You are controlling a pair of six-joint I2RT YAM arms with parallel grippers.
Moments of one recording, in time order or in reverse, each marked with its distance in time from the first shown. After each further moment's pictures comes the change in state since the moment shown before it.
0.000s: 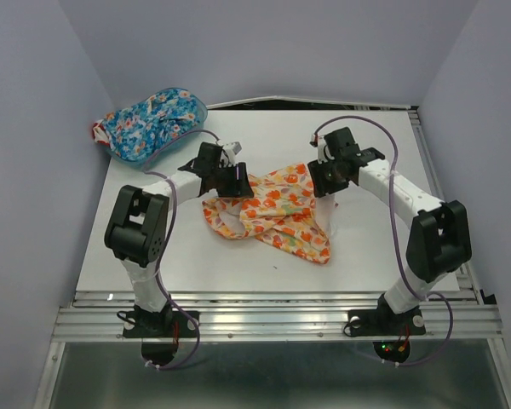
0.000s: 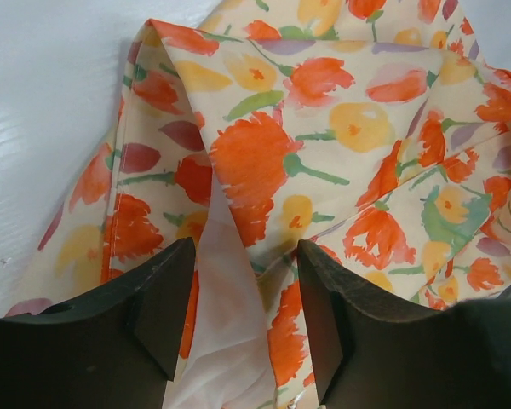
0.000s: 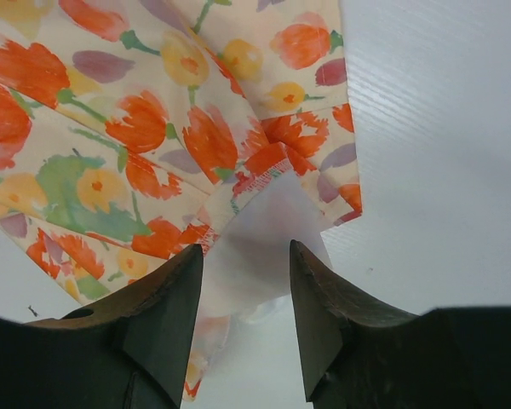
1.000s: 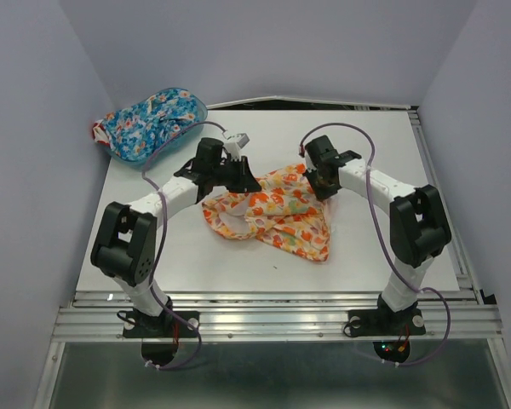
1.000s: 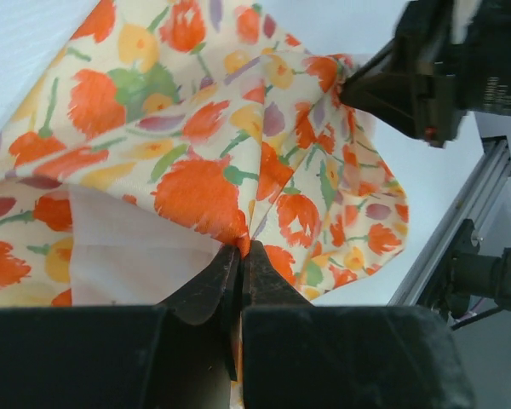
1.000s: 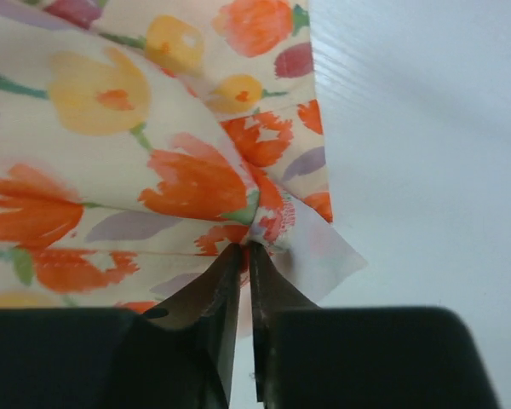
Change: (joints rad) left arm -0.048 -0.137 -0.053 0.111 0.144 -0.048; right arm 0.072 0.162 0.038 -0.005 0.261 -0.027
